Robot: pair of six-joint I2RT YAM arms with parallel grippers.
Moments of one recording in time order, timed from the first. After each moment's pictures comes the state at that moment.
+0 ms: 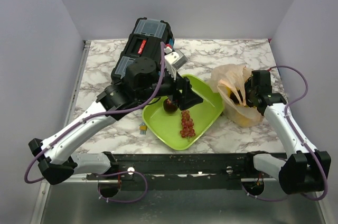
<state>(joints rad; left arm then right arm) -0.92 1.23 1.42 -0.41 0.38 -0.37 0.07 1.11 0.85 -0.56 0.12 0.70</state>
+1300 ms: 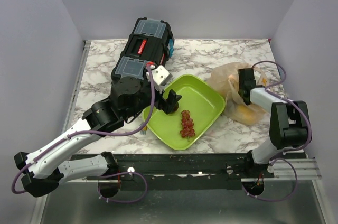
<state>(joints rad) -0.97 0.97 1.19 -0.39 -0.10 -0.01 0.07 1.61 0.85 -0.21 0.29 0.48</state>
